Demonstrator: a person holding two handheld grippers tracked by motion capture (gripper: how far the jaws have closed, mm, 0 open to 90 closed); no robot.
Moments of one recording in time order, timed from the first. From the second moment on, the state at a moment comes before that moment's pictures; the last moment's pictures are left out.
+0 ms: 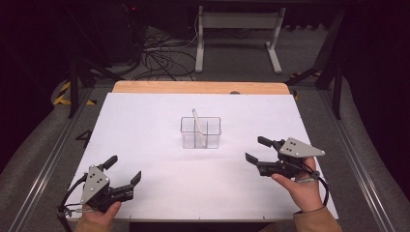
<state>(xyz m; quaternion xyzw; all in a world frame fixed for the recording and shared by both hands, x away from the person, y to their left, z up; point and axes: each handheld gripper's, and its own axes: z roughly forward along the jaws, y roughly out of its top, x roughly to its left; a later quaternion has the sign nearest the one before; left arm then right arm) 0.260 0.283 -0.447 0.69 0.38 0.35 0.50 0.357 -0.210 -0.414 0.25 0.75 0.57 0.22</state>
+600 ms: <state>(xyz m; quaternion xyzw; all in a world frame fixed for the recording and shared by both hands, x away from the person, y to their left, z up) 0.260 0.283 -0.447 0.69 0.38 0.35 0.50 0.342 -0.231 -0.465 0.29 0.74 0.56 0.21</state>
